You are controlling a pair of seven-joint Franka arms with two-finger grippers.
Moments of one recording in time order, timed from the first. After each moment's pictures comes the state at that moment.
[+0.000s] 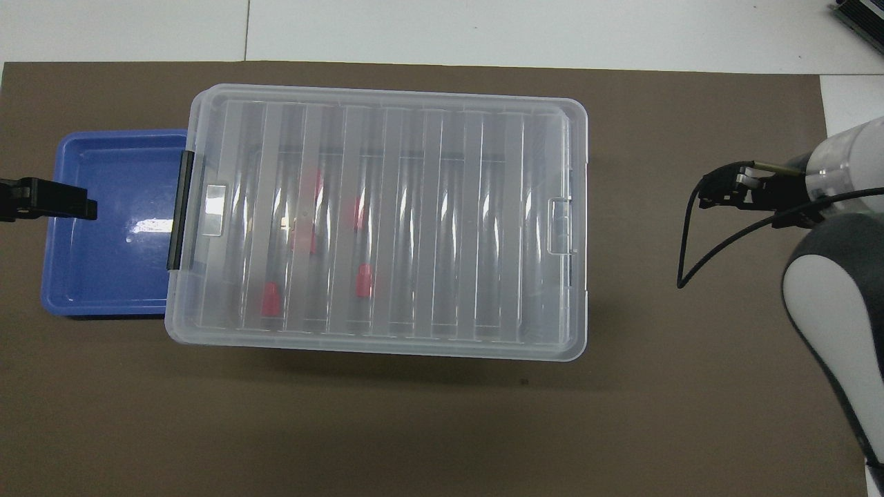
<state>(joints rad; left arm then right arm) 0.04 -0.05 -0.06 -1.62 -0.05 1.65 0.03 0.04 0.01 0.05 -1.72 -0.04 1.82 0.40</state>
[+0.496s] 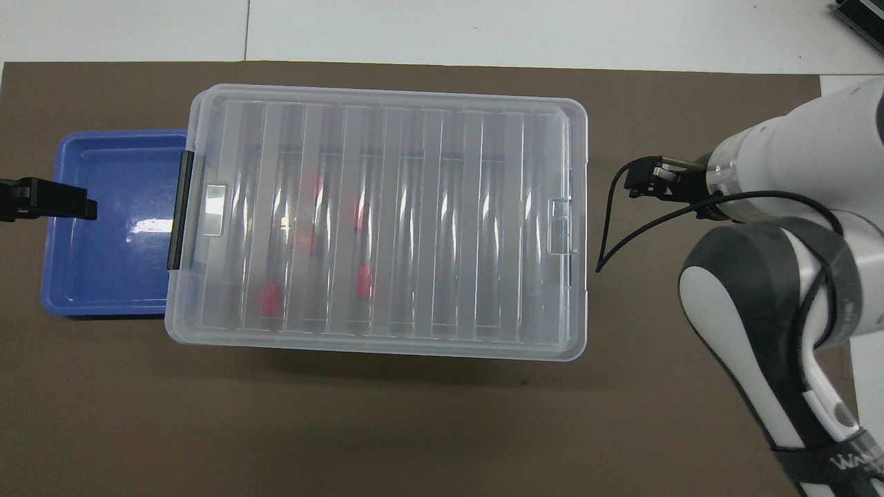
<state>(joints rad) 0.04 -0.05 -0.06 -1.62 -0.05 1.65 0.03 0.18 0.10 0.06 -1.75 -0.04 1.97 0.55</state>
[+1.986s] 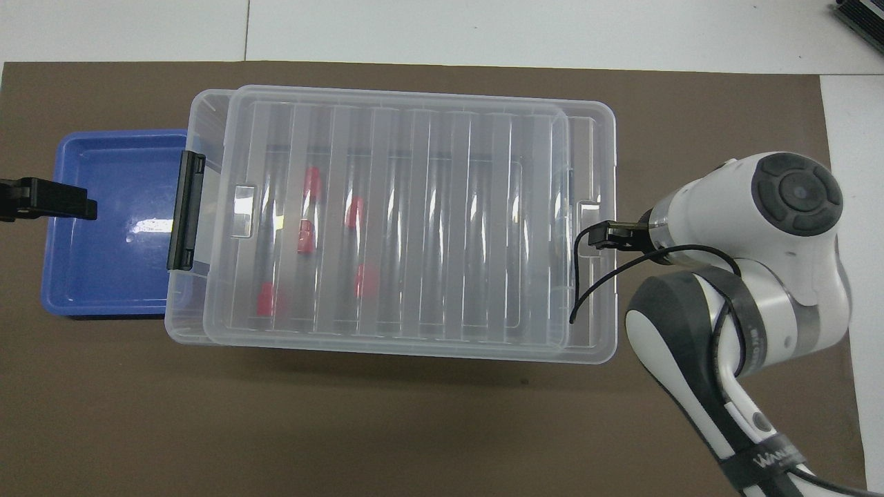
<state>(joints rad) 0.04 -0.05 -0.06 -1.62 -0.05 1.65 0.03 0.14 0.01 0.05 -2.00 -0.04 2.04 0.29</state>
